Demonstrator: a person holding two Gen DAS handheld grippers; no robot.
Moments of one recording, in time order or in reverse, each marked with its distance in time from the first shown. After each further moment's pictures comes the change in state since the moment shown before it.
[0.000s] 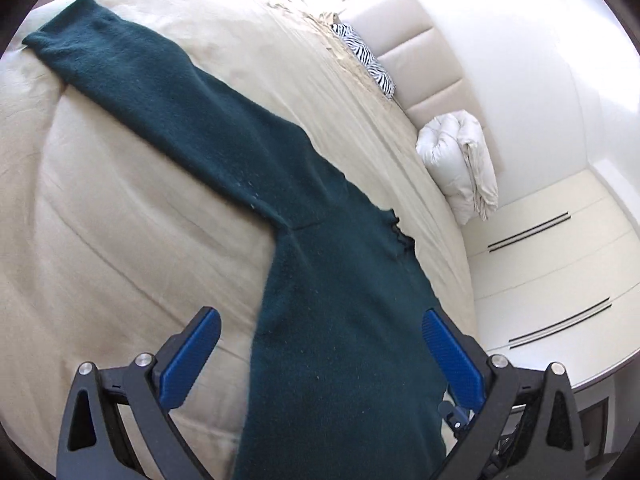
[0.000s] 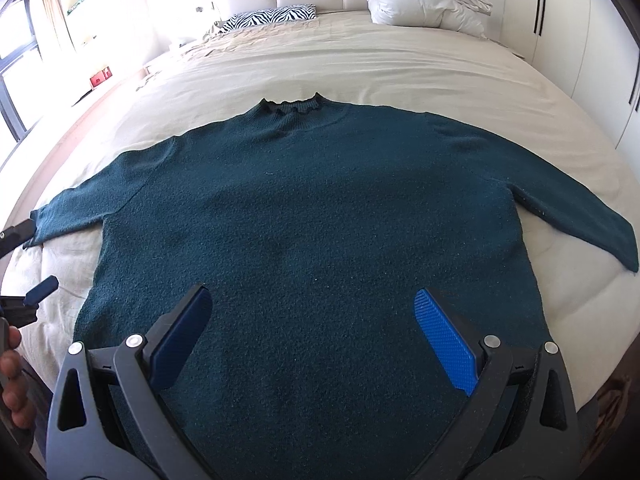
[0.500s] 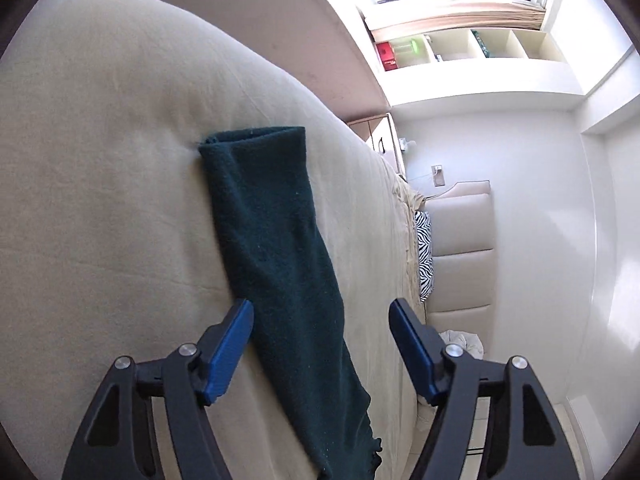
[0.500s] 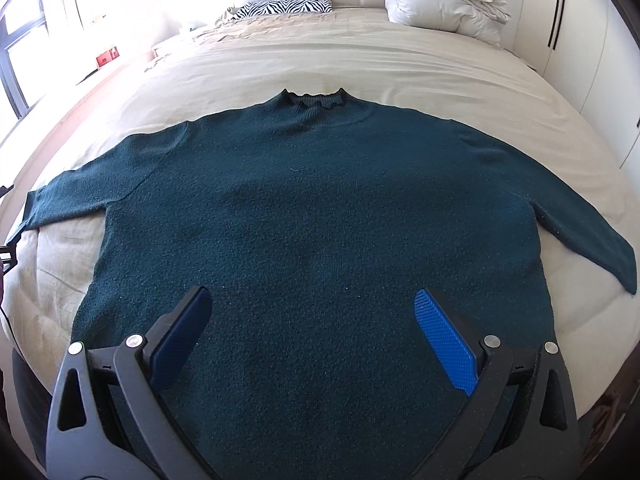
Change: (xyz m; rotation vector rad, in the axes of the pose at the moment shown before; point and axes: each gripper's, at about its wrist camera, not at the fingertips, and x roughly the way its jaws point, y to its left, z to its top) left arm -0.066 0.147 0.107 -0.574 -0.495 0.023; right arm 0.012 0.031 0.006 -0.066 0.025 -0.016
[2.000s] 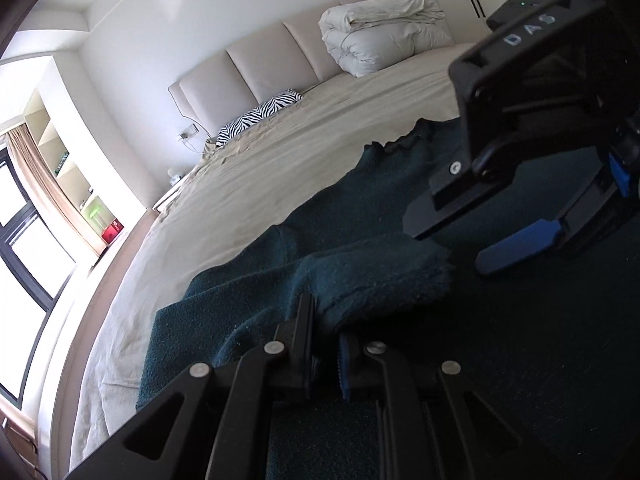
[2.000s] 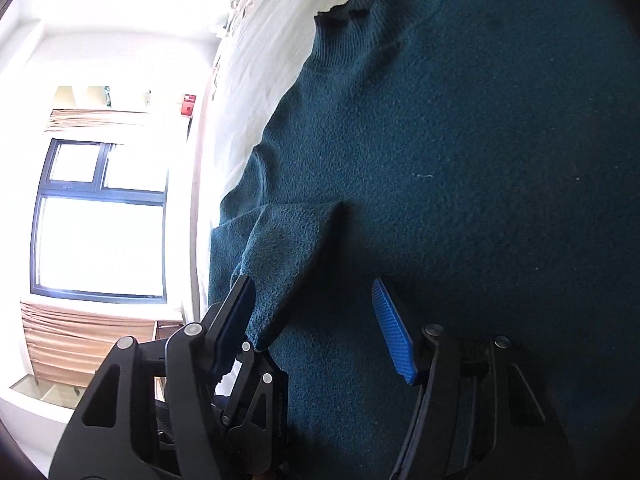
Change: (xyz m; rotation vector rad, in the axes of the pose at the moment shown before) left arm 0.056 -0.102 -0.405 1.950 0.064 0.194; right arm 0.170 -0.020 0.083 0.510 0.368 0.808
